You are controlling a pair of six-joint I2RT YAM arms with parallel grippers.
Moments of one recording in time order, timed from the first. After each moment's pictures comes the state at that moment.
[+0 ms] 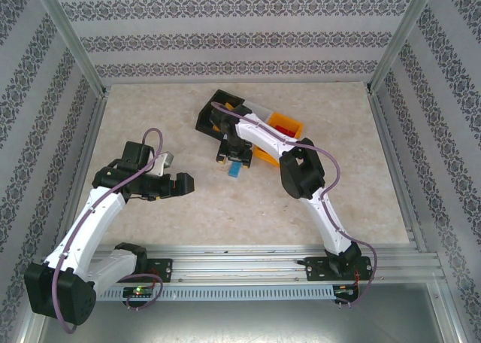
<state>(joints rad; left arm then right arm) -0.17 1.00 0.85 -0.95 0.51 -0.33 0.68 2.42 2.18 -1.30 -0.09 0.92</state>
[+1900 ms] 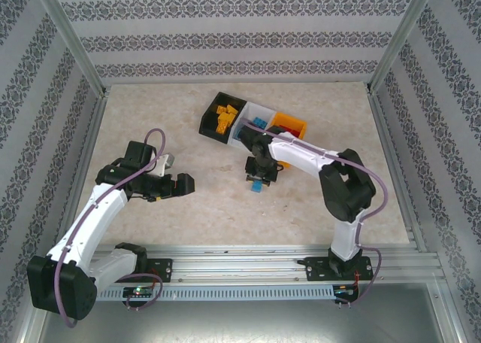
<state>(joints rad) -0.17 1.05 0.85 -0.95 0.49 -0.33 0.66 1.86 1.40 -1.01 -0.10 0.94</state>
